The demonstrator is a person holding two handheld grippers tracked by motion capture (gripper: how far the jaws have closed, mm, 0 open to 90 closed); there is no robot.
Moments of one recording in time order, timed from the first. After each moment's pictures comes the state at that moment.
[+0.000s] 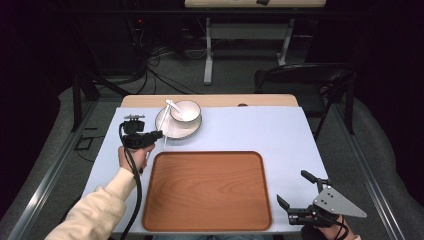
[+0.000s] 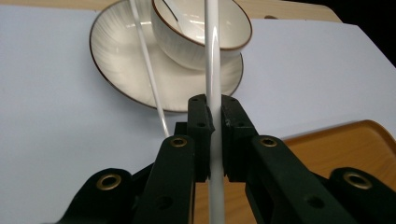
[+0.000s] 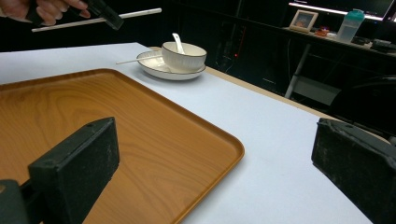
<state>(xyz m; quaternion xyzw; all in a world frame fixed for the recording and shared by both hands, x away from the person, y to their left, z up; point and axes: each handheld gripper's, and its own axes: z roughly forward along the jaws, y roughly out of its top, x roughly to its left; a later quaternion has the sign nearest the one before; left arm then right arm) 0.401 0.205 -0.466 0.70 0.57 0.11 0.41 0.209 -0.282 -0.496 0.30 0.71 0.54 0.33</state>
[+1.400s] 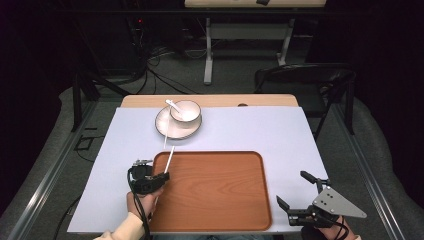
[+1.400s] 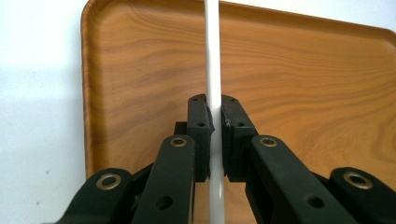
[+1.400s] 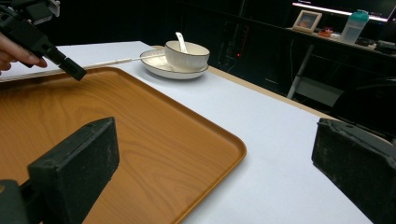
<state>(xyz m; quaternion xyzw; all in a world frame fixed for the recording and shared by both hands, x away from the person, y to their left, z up) 0.314 0.186 -0.542 0.68 0.62 0.07 0.38 0.208 -0.282 -0.495 0.29 0.72 0.54 0.33</state>
